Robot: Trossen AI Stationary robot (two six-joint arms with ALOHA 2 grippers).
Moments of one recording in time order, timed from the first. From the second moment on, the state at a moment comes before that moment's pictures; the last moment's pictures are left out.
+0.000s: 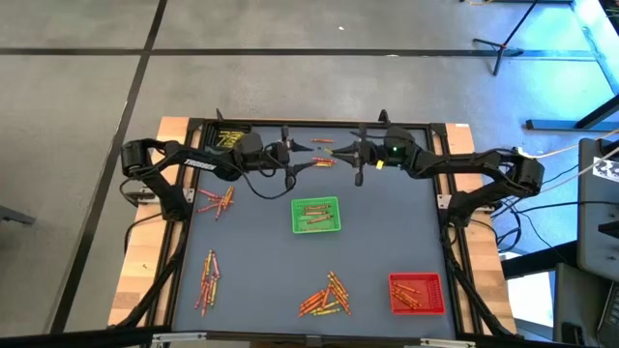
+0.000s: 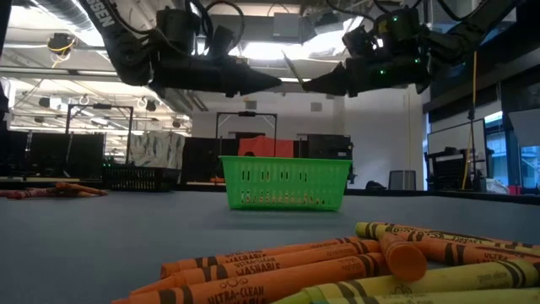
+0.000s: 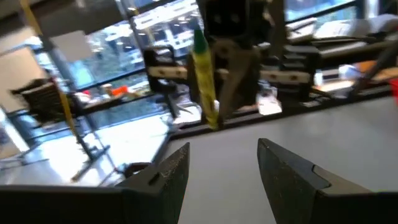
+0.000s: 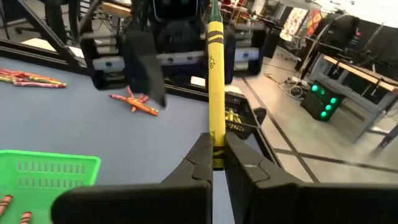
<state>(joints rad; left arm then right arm) 0.37 1.62 0.66 0.96 0.22 0.29 -0.43 1.41 0.63 0.66 -0.34 -0.34</state>
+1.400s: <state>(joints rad) 0.29 1.62 0.63 1.14 0.29 0.25 -0.29 1.54 0.67 0.78 -0.31 -0.42</state>
